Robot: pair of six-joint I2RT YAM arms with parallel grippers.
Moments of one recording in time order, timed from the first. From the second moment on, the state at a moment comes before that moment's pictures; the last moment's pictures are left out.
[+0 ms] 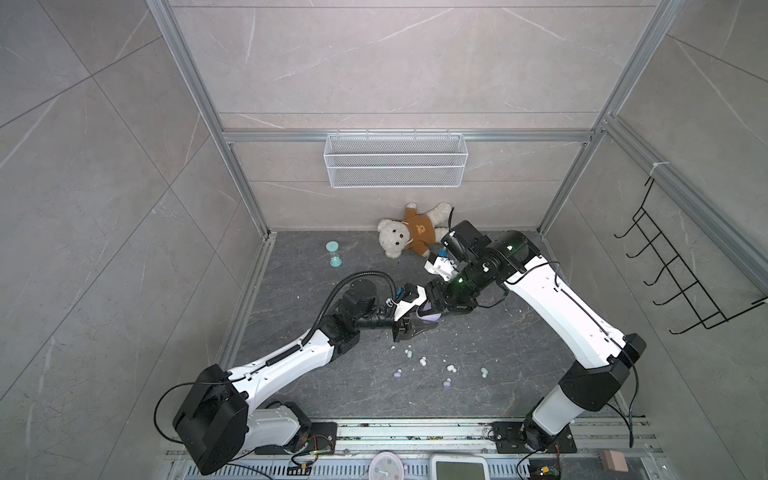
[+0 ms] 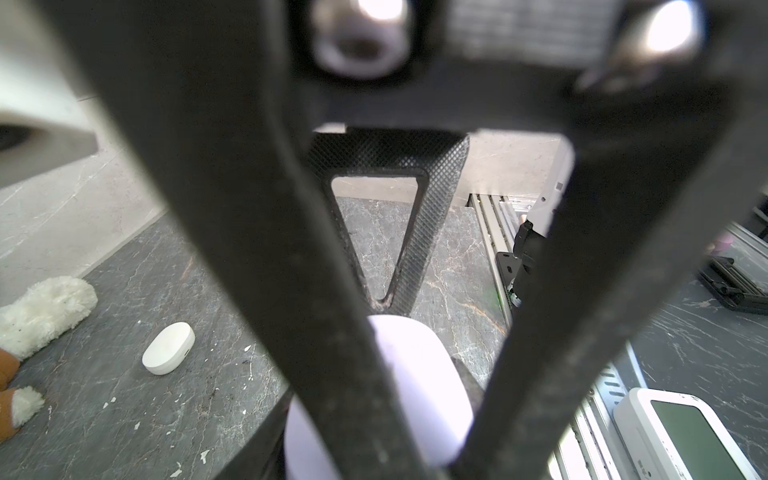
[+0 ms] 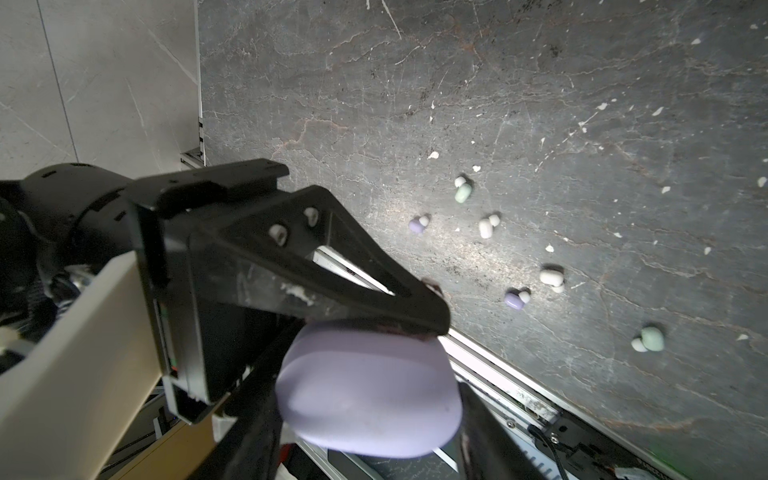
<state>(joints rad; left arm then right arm) -0.77 1.27 0.81 0.25 0.74 0.17 0.69 1.66 1.94 -1.51 -0.45 0.47</state>
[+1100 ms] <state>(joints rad) -0.78 1.28 0.82 0.23 0.74 0.16 0.62 1.59 1.84 -1.43 -0.50 0.50</state>
